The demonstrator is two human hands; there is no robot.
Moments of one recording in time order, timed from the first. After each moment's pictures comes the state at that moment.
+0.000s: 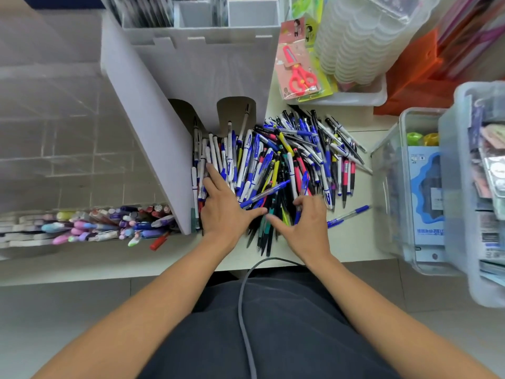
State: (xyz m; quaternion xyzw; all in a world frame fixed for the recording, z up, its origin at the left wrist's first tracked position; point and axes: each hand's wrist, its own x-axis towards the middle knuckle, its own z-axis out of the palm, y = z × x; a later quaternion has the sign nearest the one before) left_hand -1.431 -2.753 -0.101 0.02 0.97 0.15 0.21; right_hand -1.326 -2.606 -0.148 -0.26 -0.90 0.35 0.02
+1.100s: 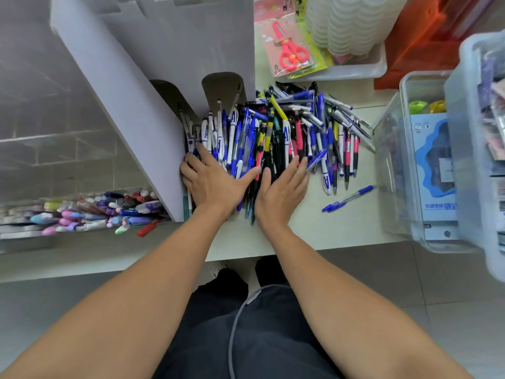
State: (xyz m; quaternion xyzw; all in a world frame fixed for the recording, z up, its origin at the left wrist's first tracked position) left_hand -1.445 -2.744 -0.125 -0.03 0.99 0.10 0.12; right_hand -1.381 -2.662 -0.182 -0.45 -0.84 0.32 0.05
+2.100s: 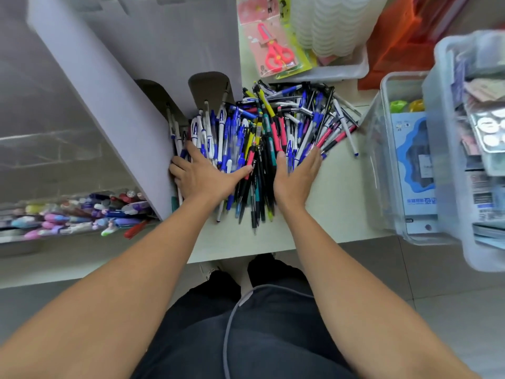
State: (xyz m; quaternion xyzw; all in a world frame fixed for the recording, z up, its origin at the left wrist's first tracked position) left_hand -1.460 -2.740 -0.118 -0.06 0.97 0.13 0.20; right_hand -1.382 -2.597 -0.162 -0.46 -0.75 0.46 0.11
